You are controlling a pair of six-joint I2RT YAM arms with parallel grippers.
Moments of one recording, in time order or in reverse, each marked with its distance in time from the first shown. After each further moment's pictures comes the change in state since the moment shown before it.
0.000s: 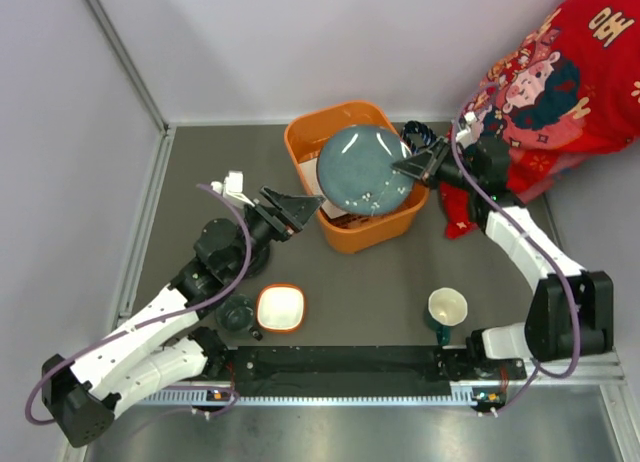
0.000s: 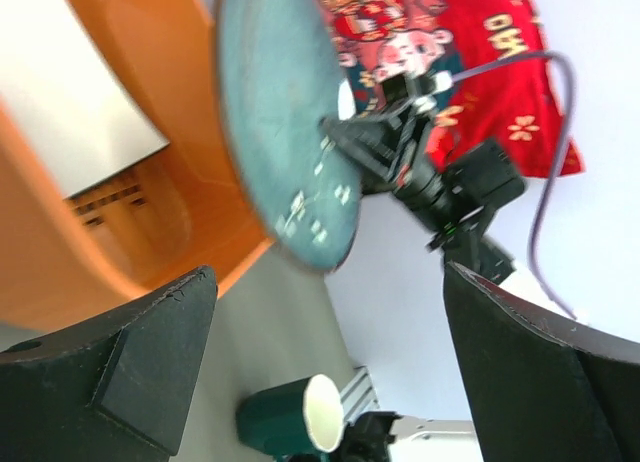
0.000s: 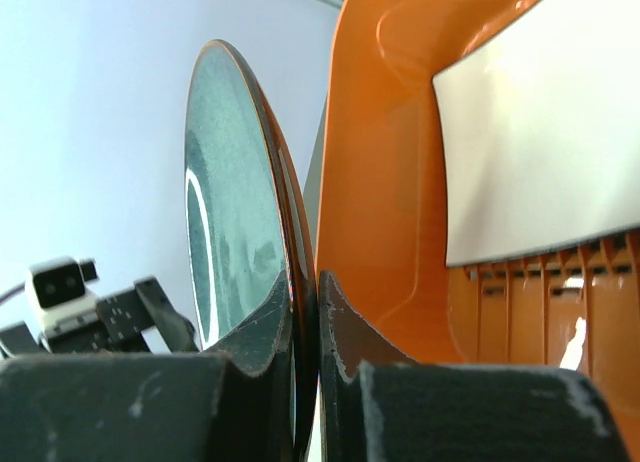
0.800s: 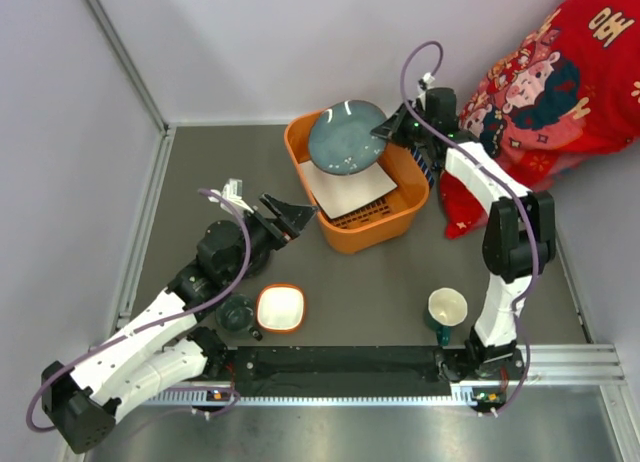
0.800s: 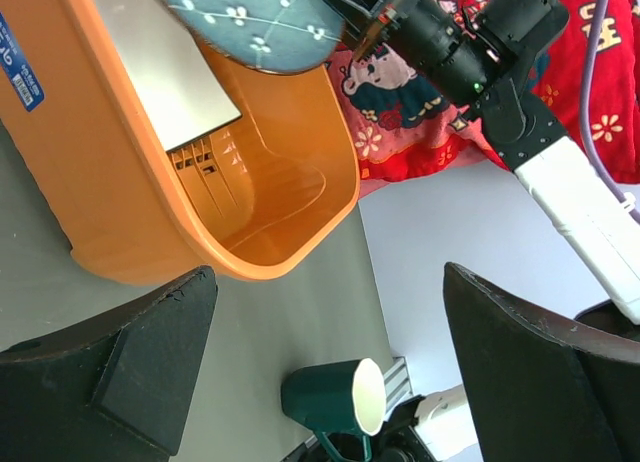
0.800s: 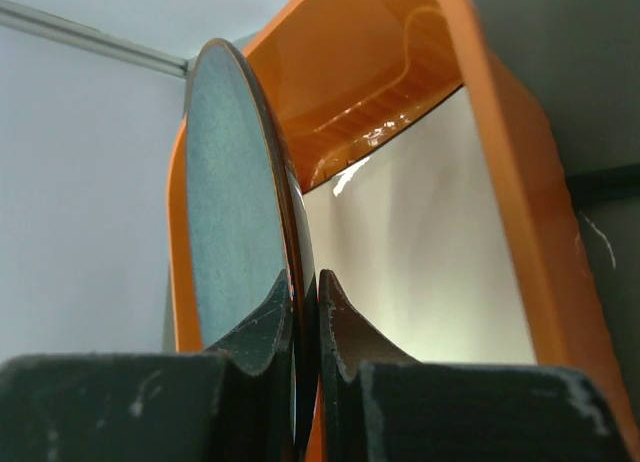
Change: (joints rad) left arm 0.041 -0.038 -0.040 -0.148 -0.015 -0.002; right arm 0.097 0.562 0.668 -0.342 0.322 -0.239
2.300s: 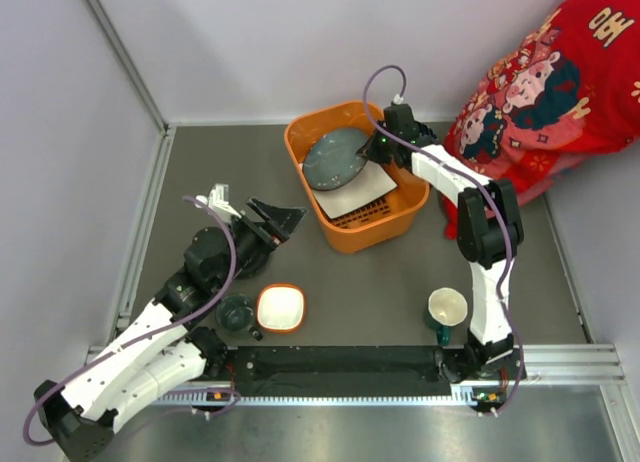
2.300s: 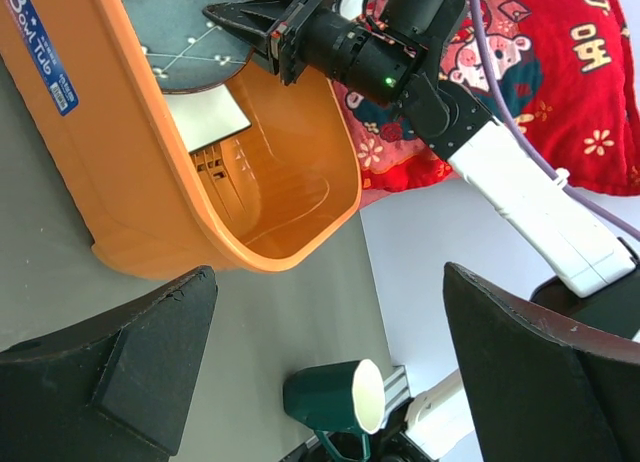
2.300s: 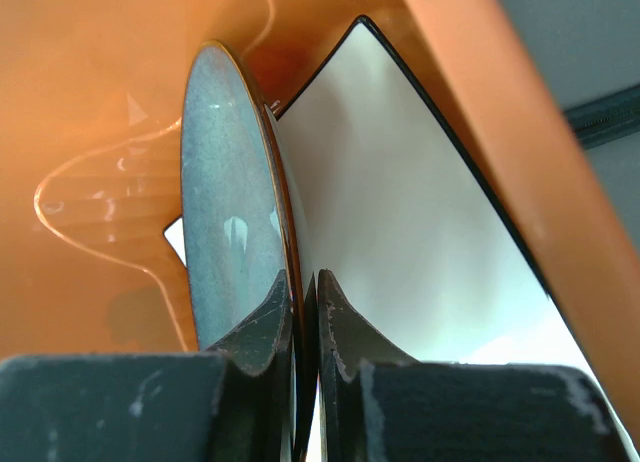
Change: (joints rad) left arm 0.016 -0.101 -0.002 -0.094 -0.026 -0.002; right arm 0.150 0.202 0.107 -0.120 0.327 0.006
